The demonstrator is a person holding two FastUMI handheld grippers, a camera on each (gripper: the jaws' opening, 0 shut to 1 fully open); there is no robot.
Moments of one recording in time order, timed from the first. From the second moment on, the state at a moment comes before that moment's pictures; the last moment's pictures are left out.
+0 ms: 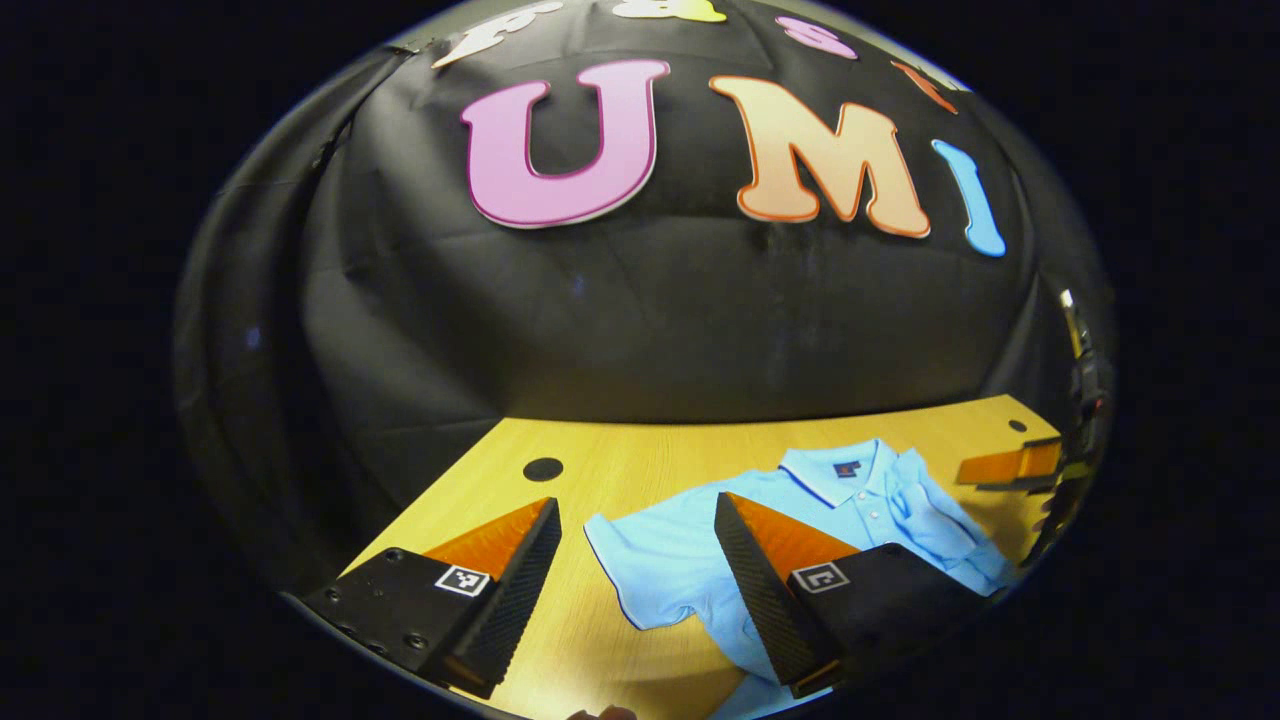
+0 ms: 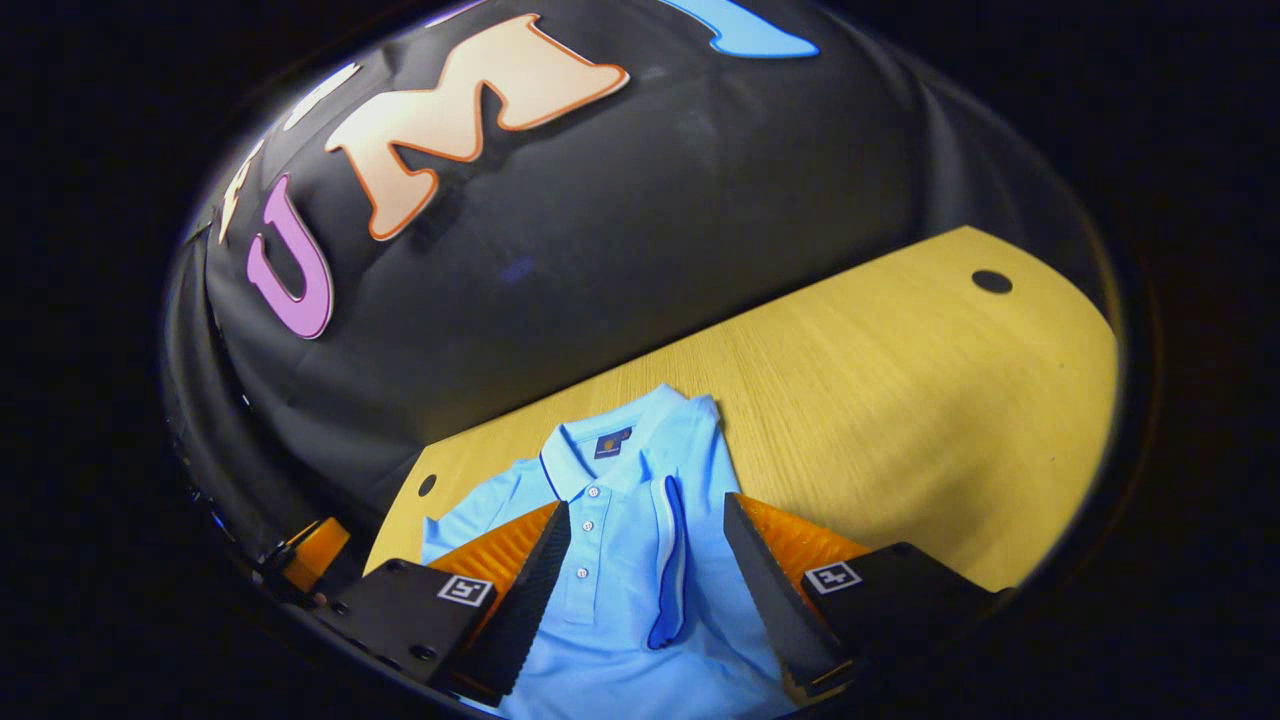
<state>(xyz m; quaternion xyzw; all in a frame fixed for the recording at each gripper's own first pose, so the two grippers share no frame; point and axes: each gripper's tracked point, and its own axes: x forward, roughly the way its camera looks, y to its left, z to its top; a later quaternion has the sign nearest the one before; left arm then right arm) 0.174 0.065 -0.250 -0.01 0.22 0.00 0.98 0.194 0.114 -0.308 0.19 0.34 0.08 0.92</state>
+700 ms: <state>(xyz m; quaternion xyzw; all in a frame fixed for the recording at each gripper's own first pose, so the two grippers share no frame) 0.178 0.053 -0.365 -0.05 0.38 0.01 0.92 0.123 0.055 -0.287 0.15 0.35 0.06 0.92</state>
